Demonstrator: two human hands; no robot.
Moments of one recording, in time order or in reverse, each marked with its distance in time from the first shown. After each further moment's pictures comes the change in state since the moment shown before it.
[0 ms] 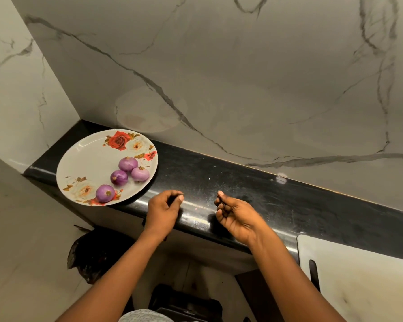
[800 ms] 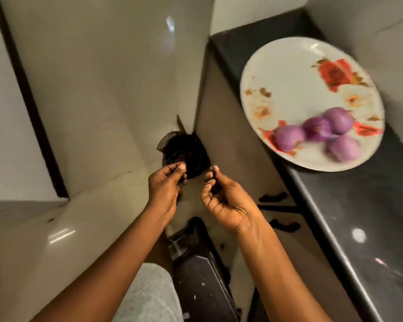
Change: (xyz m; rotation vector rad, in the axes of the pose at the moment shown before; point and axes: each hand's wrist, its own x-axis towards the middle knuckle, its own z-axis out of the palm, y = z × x) left_hand -0.084 -0.227 -0.175 -0.922 0.880 -0.594; right_hand 0.118 0.280 0.206 -0.196 -0.180 0.739
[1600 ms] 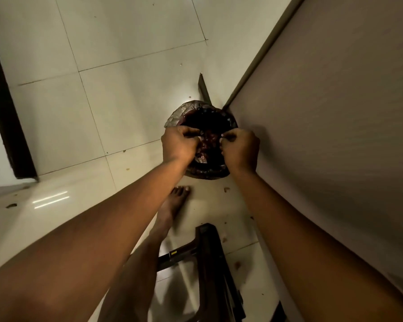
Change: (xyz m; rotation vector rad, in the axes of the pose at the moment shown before) left_hand 0.332 -0.127 -0.036 0.634 0.166 0.054; right_hand 0.418 -0.051 -0.056 -1.638 0.504 -0.864
